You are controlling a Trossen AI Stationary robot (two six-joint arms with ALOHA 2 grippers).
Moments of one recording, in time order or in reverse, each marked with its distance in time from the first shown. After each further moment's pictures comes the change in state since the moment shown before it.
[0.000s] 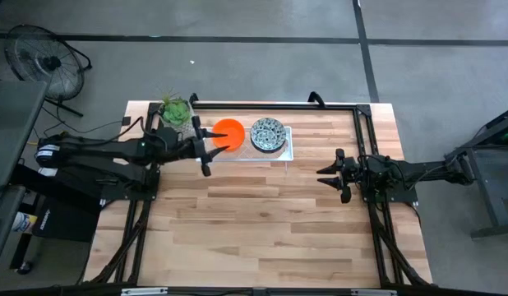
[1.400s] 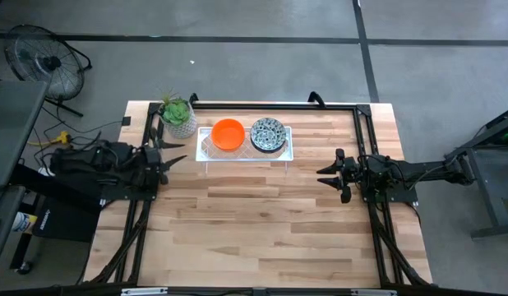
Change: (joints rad) left arm -0.195 -0.815 -0.287 -0.551 -0.204 -0.181; right arm 0.000 0.000 0.000 0.000 0.000 0.000
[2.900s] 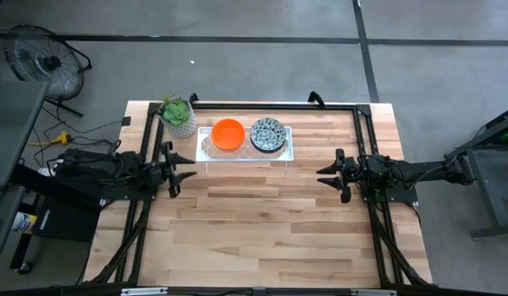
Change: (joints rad) left arm 0.001 -0.096 -0.384 0.590 0.301 0.344; right arm 0.000 0.001 0.000 0.000 0.000 0.000
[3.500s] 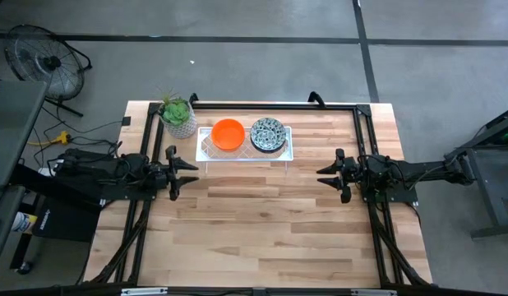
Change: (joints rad) left arm 0.000 -0.001 -0.010 -0.147 0.037 0.050; right arm 0.000 0.000 0.000 0.000 0.000 0.000
